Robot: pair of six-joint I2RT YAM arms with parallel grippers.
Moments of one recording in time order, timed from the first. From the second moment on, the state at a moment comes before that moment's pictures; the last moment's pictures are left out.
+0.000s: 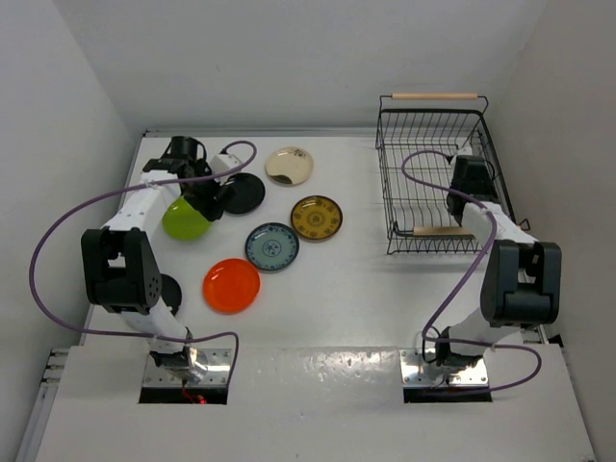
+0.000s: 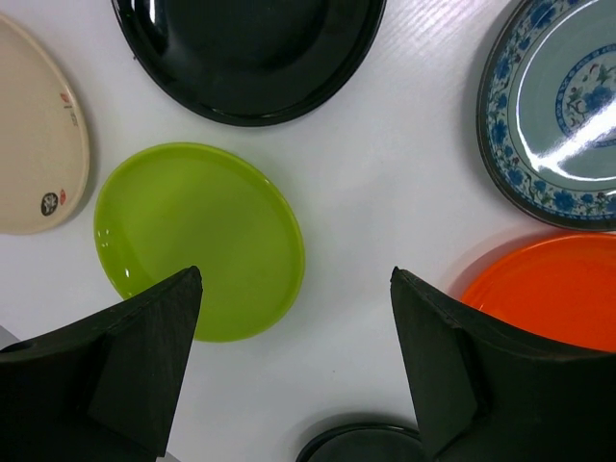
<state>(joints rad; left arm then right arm) -0.02 1.66 1.34 -0.74 0.22 0.69 -0.10 1.58 0.93 -0.02 0.62 -0.60</state>
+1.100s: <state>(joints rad) -0.37 2.32 1.93 -0.72 0.41 0.41 0.22 1.18 1.12 -0.34 0.29 -0.20</state>
